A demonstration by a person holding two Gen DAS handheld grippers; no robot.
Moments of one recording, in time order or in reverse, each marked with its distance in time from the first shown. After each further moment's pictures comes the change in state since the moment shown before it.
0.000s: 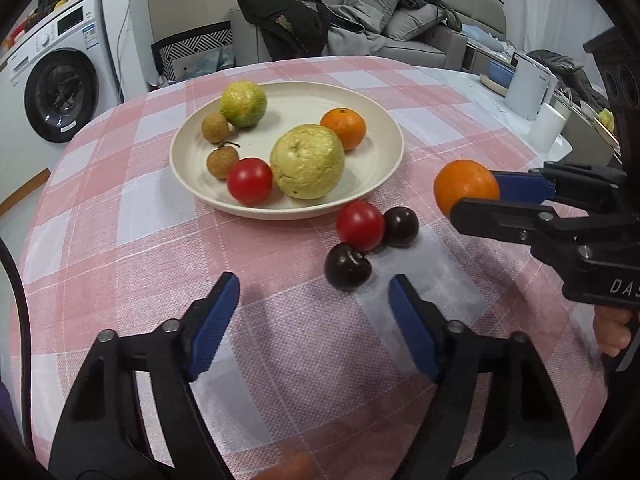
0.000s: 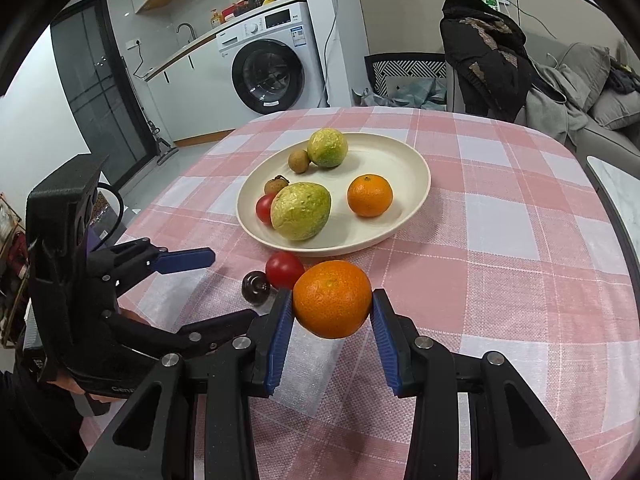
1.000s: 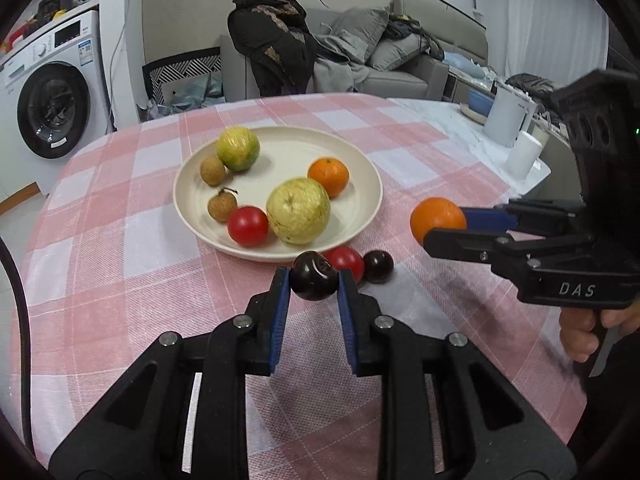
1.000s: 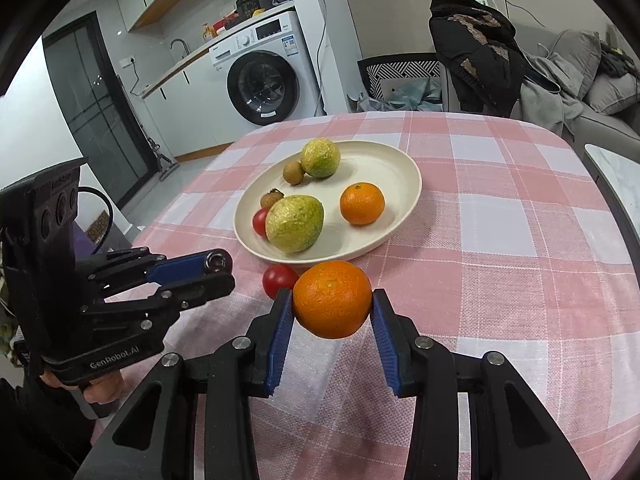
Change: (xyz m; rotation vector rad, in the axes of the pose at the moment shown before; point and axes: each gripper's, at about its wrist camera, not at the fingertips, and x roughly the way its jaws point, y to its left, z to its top) left arm -0.035 0.011 0.013 -0.017 -0.128 -0.071; right arm -0.005 -0.010 0.003 0.061 -0.033 0.029
